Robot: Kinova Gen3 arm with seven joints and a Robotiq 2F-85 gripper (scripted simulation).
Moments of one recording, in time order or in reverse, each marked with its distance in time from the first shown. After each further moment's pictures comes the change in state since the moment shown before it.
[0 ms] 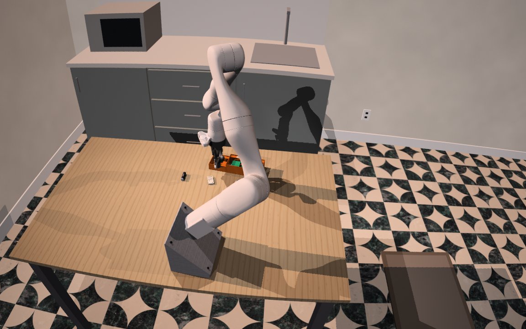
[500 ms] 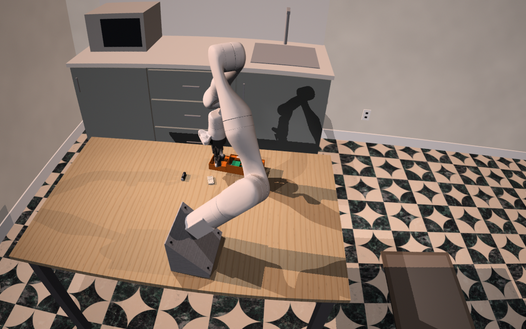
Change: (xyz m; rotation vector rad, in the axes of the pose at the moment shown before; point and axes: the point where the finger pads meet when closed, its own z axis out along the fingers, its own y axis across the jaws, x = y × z) arm -0.003 0.000 -0.008 0.000 -0.001 -0.005
